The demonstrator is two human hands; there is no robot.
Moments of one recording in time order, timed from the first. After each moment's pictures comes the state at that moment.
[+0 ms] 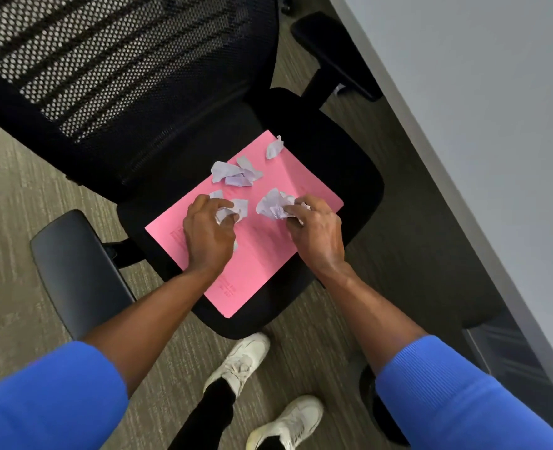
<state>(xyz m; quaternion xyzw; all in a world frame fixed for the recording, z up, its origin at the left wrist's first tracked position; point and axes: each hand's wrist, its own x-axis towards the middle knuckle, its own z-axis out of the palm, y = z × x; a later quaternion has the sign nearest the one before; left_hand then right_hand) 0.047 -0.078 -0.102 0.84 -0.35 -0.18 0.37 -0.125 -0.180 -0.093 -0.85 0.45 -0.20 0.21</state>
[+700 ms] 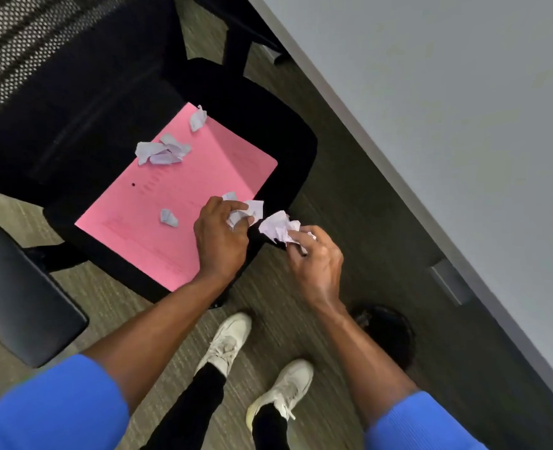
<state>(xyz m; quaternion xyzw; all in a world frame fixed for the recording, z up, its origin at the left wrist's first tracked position) -0.085 -0.076 -0.094 0.78 -0.43 -0.24 0.38 -0.261 -0.085 -0.105 -0.71 0.61 -0.26 0.24</state>
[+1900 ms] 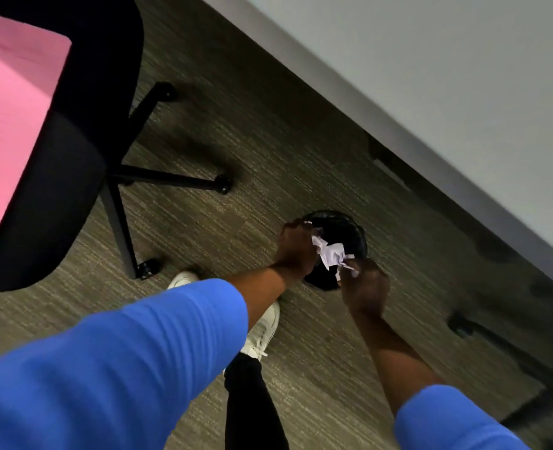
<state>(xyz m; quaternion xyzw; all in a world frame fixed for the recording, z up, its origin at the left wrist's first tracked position) -0.439 0.016 -0.283 0.62 -0.64 -0.44 0.08 -0.585 0.108 -0.286 -0.49 0.83 -0.16 0.19</state>
